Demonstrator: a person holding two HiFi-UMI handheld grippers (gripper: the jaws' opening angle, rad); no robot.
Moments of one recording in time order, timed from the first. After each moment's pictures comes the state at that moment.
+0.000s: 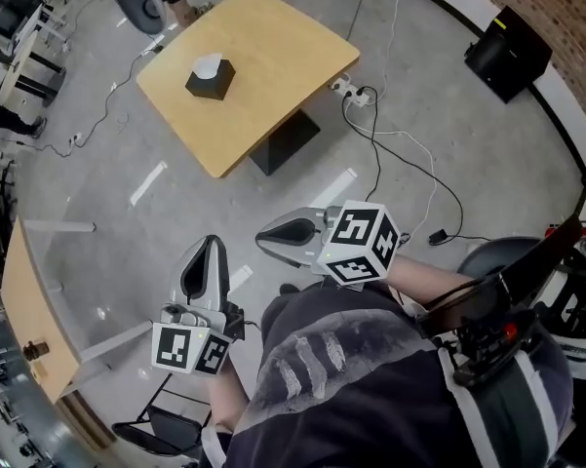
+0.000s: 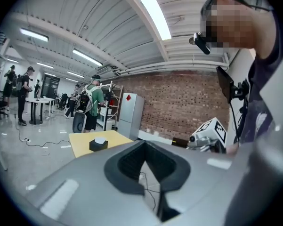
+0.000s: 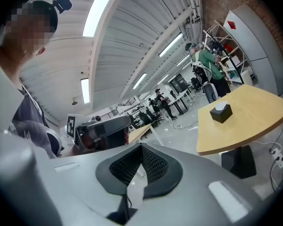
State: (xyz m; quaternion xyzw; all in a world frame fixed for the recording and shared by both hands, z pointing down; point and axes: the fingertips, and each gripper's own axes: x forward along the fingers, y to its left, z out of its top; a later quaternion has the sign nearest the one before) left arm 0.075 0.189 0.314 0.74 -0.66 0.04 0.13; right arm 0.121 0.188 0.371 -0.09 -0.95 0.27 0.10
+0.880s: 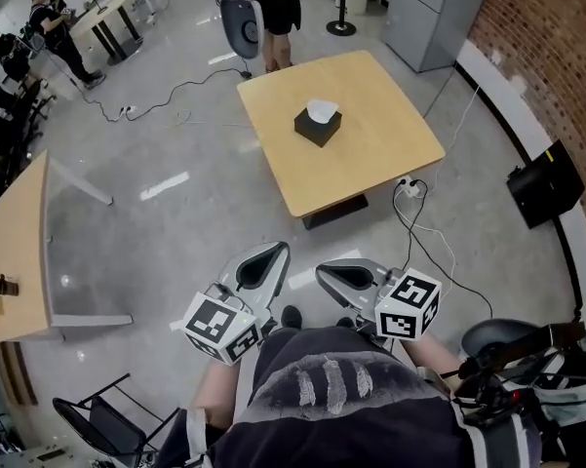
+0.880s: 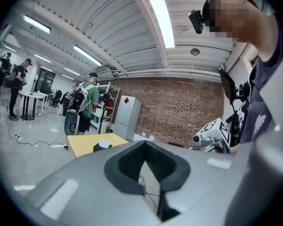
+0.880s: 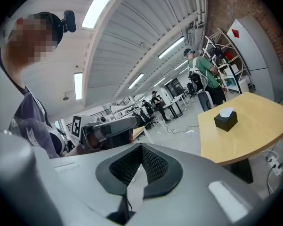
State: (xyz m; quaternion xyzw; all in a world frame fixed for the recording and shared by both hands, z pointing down) left arm -0.027 0.189 0.327 0.78 -0.62 0.00 0.13; right arm 0.030 0.198 0.371 -0.04 -0.96 0.25 0.10
